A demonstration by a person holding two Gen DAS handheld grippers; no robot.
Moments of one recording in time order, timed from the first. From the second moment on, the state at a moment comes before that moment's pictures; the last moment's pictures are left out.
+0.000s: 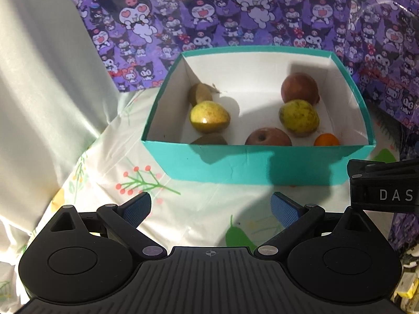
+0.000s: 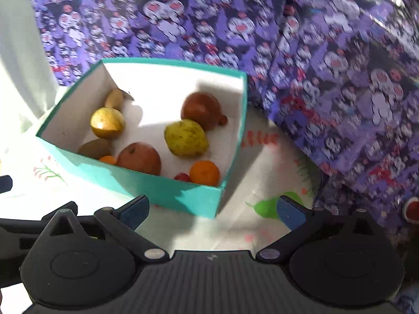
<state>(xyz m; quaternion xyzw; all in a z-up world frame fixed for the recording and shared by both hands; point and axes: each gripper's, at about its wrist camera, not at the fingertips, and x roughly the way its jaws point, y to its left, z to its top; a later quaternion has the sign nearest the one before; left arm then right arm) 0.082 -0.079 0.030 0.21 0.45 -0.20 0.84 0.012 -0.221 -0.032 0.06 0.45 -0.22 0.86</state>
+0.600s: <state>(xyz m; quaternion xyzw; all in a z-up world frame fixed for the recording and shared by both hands) 0.114 -0.101 0.022 0.22 0.51 -0.16 0.81 0.031 -0.241 -0.049 0.06 0.53 -0.23 0.81</state>
